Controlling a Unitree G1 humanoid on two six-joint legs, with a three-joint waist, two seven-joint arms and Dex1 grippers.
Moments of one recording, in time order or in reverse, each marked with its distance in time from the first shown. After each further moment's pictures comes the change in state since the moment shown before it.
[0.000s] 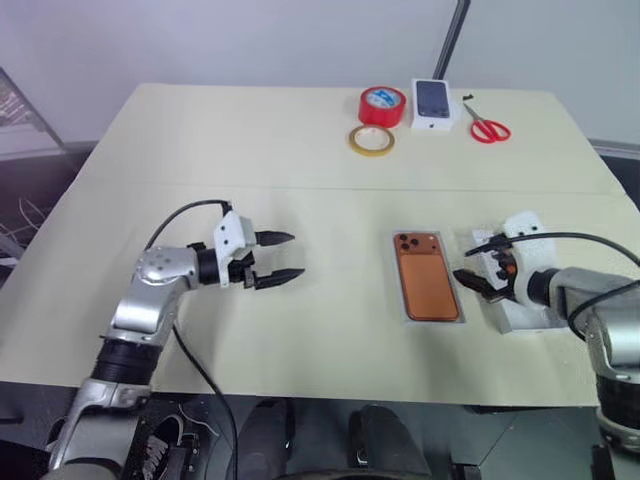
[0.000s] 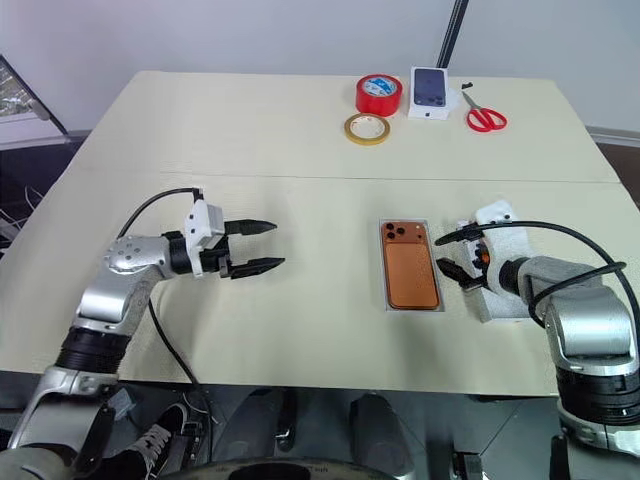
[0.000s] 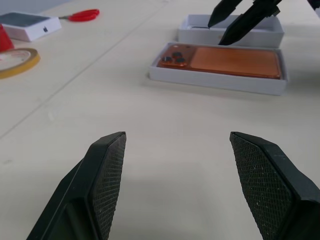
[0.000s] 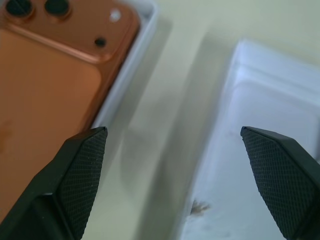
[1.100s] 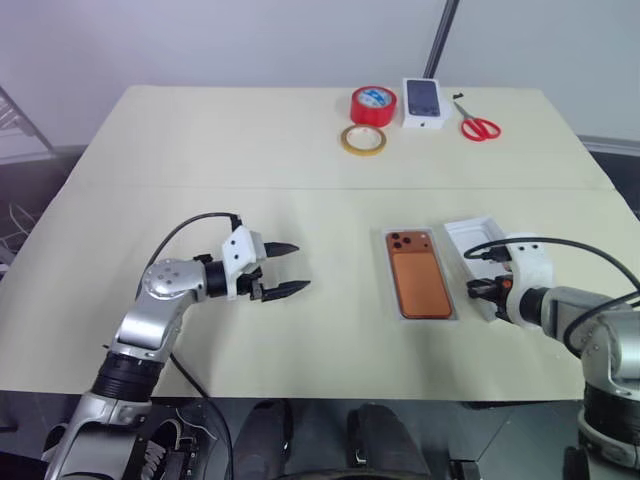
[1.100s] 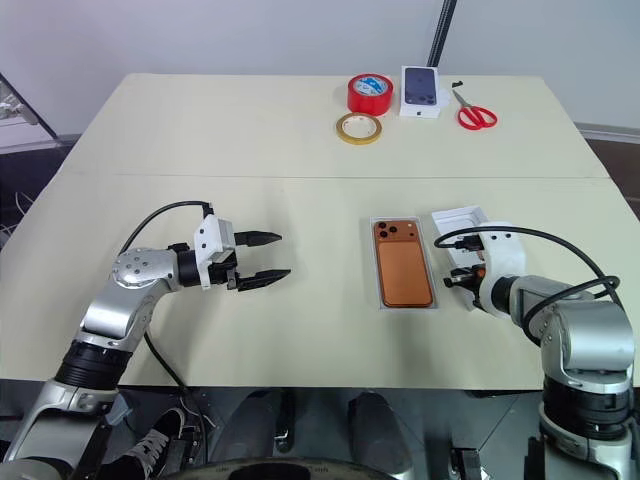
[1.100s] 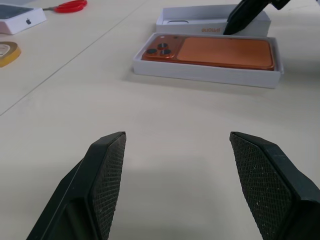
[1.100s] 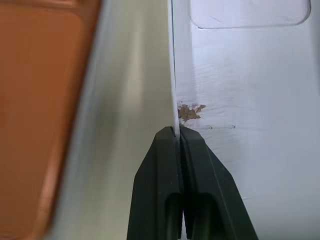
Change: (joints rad) left arm 0.051 -0.021 -0.046 -0.073 0.041 0.016 0.100; right arm -0.039 0.186 -0.139 -0.022 0.124 0.210 -0.143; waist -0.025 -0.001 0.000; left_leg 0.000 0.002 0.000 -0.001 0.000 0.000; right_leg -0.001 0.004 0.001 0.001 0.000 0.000
